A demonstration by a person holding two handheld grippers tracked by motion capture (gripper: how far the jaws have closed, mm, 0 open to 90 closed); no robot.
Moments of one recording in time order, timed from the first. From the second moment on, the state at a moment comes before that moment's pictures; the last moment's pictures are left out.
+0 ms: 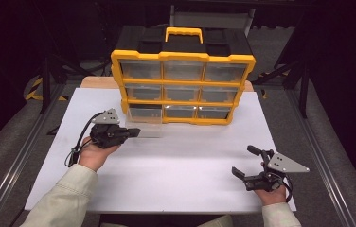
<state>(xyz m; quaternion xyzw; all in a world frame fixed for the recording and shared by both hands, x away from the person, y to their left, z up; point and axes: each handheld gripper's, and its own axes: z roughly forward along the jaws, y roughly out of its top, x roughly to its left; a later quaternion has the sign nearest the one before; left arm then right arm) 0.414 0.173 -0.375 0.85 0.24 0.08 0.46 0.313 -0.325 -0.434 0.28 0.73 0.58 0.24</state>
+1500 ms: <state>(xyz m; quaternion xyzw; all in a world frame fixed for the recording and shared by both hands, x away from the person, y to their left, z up) 0.453 0.151 -0.415 0.87 0.33 0.09 0.36 0.314 -0.325 -0.436 0.28 0.73 0.58 0.23</state>
